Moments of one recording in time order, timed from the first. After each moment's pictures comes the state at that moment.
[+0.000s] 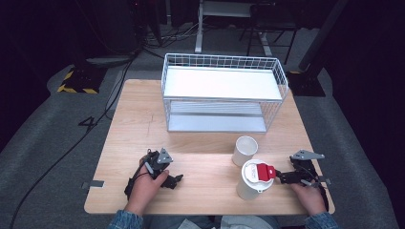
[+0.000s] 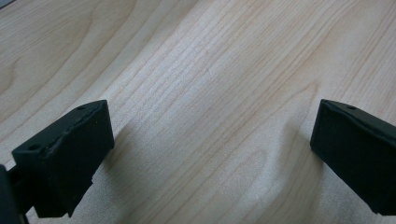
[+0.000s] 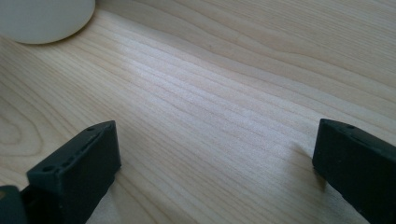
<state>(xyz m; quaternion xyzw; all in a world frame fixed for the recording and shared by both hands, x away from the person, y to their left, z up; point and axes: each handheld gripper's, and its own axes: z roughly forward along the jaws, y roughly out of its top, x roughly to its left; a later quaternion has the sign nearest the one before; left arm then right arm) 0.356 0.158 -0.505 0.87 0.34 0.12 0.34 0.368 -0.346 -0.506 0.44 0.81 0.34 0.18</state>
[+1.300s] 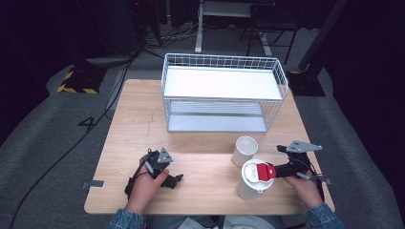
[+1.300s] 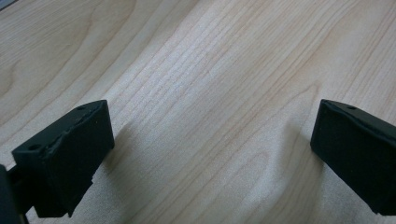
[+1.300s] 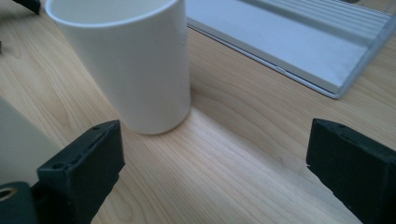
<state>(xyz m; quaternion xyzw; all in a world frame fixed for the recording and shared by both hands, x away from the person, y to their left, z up) 0.358 0.158 -0.505 0.87 0.33 0.12 0.34 0.377 -0.312 -0.462 0.35 0.82 0.43 0.16</state>
